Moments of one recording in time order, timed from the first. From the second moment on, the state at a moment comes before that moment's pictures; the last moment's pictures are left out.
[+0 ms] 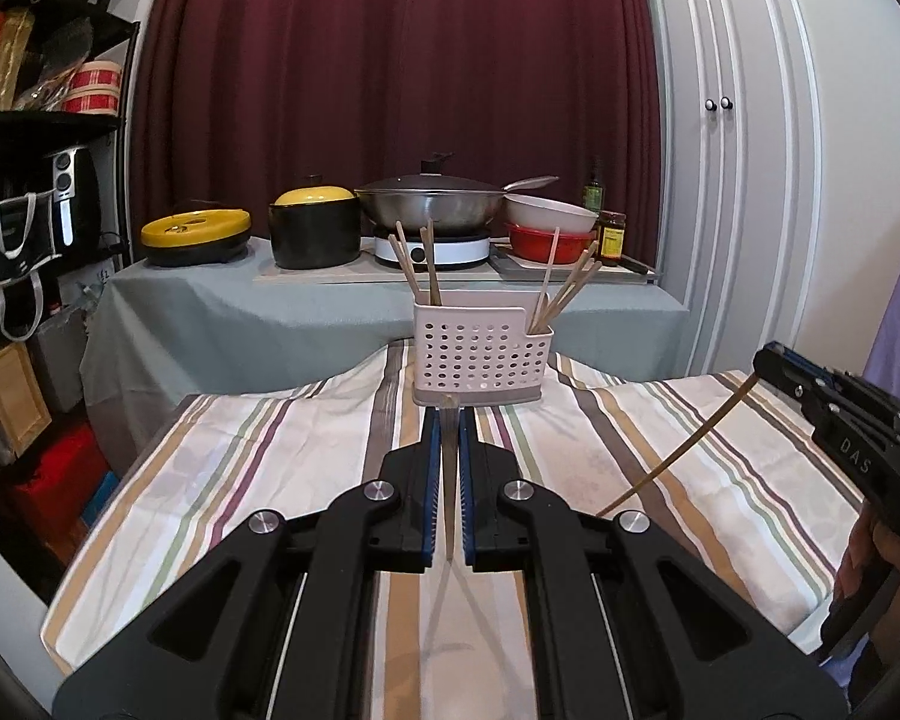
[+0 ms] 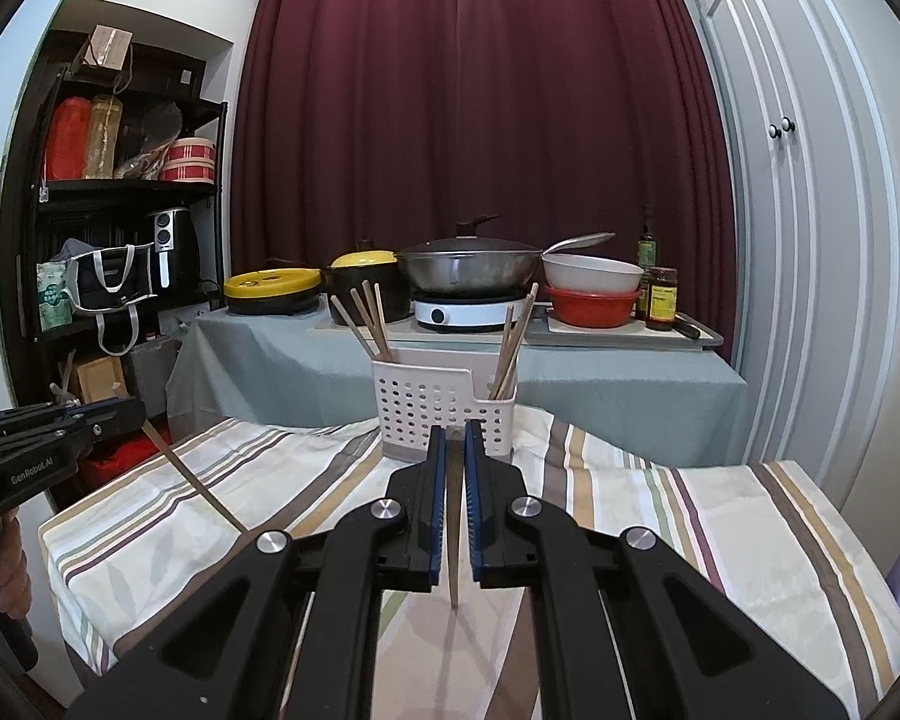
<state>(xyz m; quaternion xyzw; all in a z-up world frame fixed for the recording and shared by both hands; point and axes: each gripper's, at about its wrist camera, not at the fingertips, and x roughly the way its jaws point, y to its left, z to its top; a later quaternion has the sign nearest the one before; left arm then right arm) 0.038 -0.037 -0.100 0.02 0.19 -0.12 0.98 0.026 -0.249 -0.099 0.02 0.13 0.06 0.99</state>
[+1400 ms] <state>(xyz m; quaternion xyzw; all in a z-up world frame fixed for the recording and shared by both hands) 0.203 -0.068 0.052 0.01 0.05 -0.15 0.99 0.193 -0.242 0.032 -0.02 0.01 0.09 1.00</state>
